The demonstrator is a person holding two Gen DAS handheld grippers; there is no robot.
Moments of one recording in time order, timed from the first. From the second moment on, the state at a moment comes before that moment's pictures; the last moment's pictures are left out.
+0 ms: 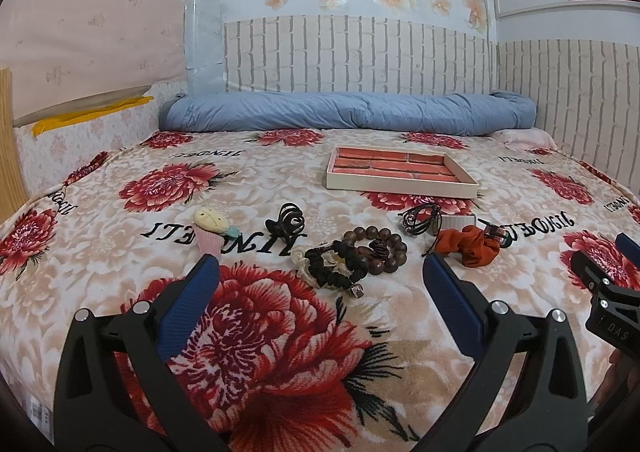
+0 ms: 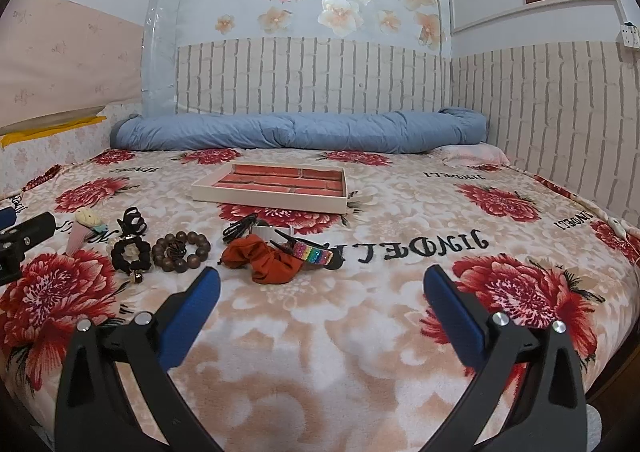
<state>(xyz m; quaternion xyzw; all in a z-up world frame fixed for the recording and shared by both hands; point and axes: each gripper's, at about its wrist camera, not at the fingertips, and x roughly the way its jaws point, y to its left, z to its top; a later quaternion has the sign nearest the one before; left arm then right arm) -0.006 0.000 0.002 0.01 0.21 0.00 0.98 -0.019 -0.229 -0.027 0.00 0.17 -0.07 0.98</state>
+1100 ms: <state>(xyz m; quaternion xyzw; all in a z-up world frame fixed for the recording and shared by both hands) 0.000 0.000 -0.004 0.01 0.22 -0.01 0.97 -0.018 -0.231 -0.035 0.01 0.17 -0.08 0.98</state>
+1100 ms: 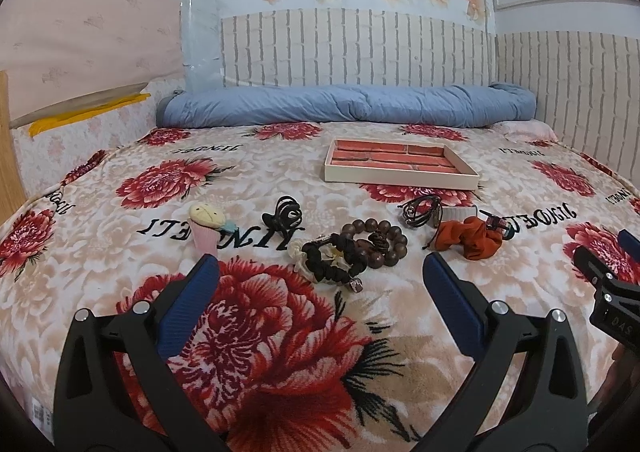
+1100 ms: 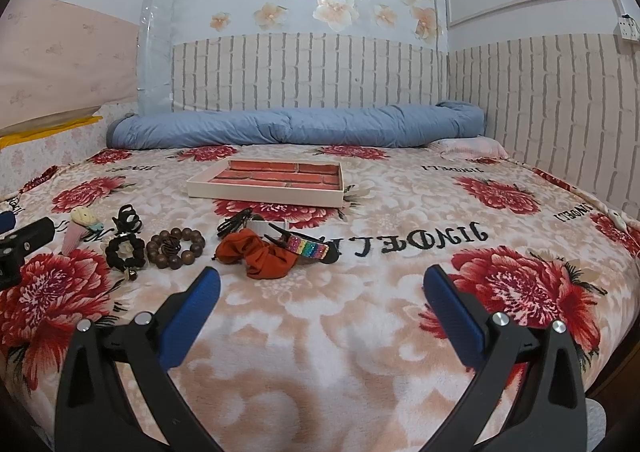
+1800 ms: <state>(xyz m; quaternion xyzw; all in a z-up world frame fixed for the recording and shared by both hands) 0.024 -0.004 -0.006 0.02 0.26 -0.02 0.97 0.007 -0.236 -0.038 0.01 0.20 -0.09 0.98</state>
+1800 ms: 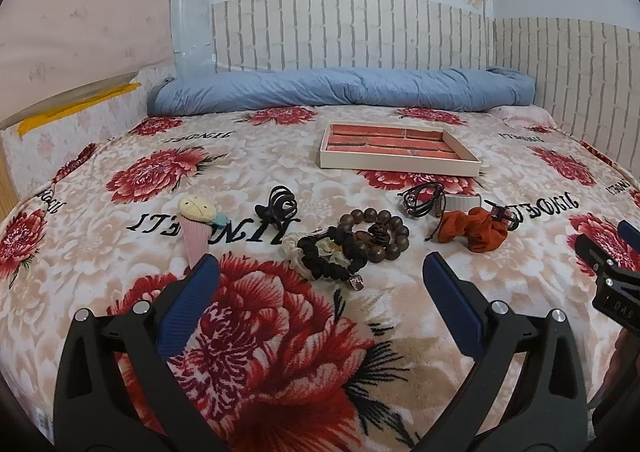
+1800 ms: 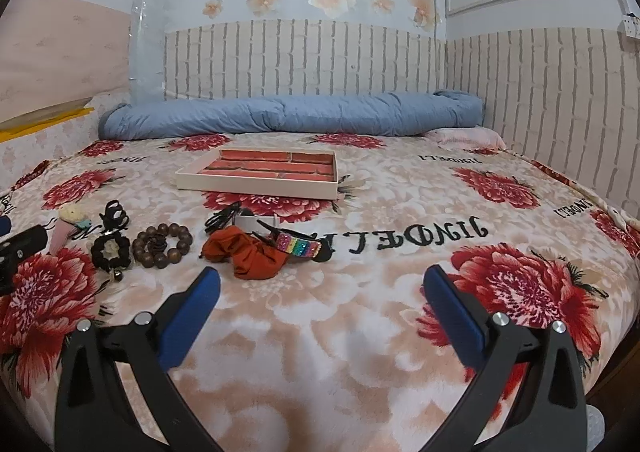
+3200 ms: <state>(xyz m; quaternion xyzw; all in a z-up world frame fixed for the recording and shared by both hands) 0.114 0.004 -0.048 0.00 0.36 -0.04 0.93 0.095 -0.236 -0.059 0.03 0.29 -0.06 0.96</state>
